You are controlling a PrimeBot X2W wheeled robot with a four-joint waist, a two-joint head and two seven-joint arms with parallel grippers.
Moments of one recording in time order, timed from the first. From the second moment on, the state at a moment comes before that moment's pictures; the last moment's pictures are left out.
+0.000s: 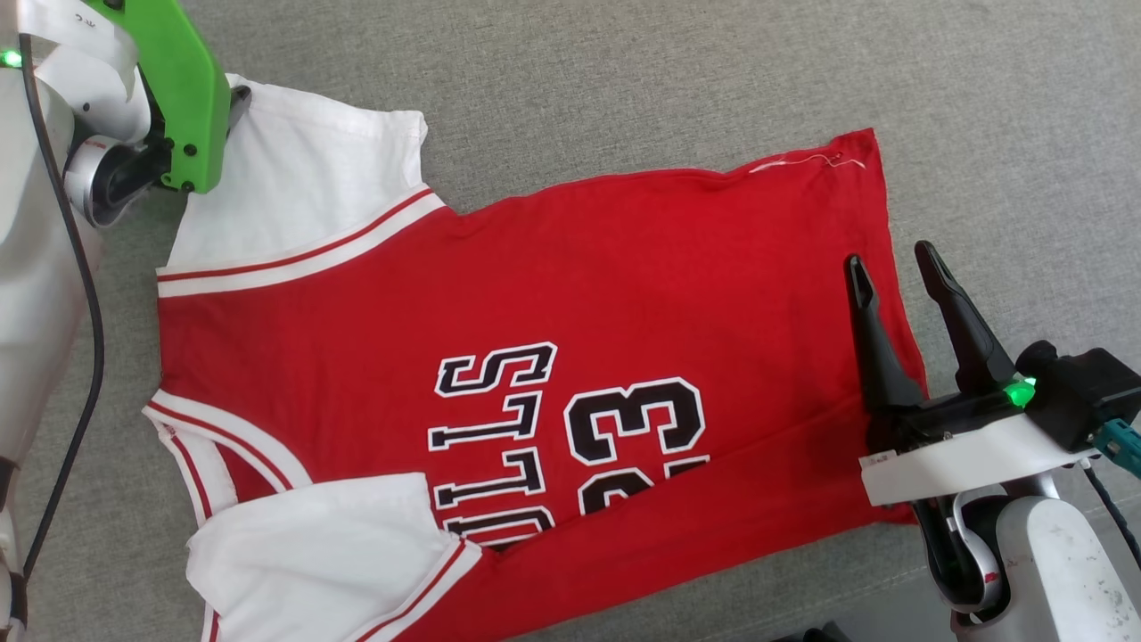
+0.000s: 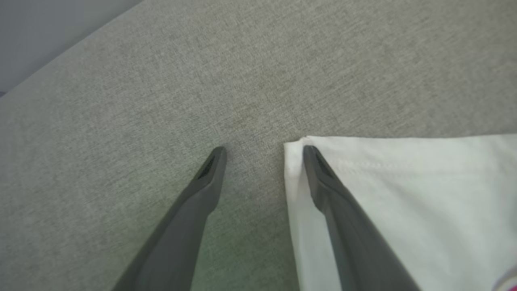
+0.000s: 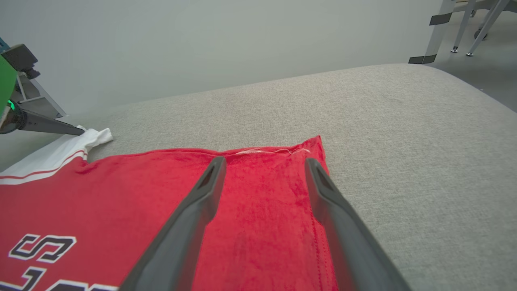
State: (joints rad) left arm -1.18 0.57 -0.72 0.75 -0.71 -0.12 0.61; right arm -0.18 -0.14 0.15 -0.09 0.34 0.13 -0.17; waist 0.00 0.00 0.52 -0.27
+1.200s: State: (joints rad) left arm -0.91 0.56 -0.62 0.31 -0.99 -0.03 0.50; right arm -0.32 -0.45 0.06 -0.04 0.43 0.13 0.45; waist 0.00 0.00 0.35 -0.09
